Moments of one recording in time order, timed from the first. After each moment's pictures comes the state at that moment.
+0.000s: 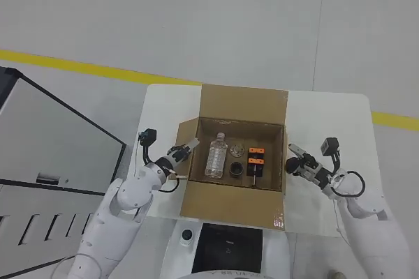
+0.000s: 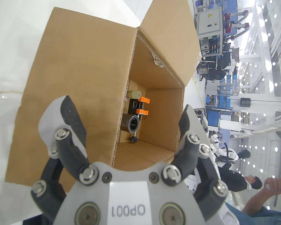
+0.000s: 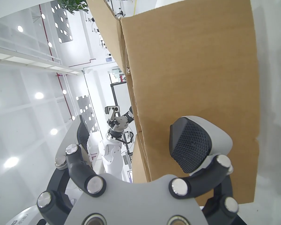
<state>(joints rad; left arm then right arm) 1.62 -1.20 -1.36 -1.84 0.28 0.18 -0.41 -1.53 -1.13 1.52 -1.43 0.32 -0.16 0.86</state>
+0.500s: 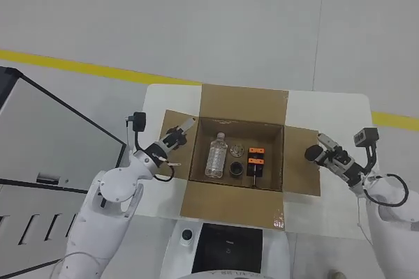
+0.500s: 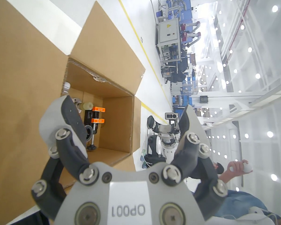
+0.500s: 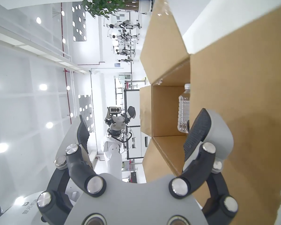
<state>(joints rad) 1.60 -1.20 -1.43 -1.99 0.05 0.16 -0.46 -1.64 -1.10 1.73 -1.70 0.35 -0.17 0.86</state>
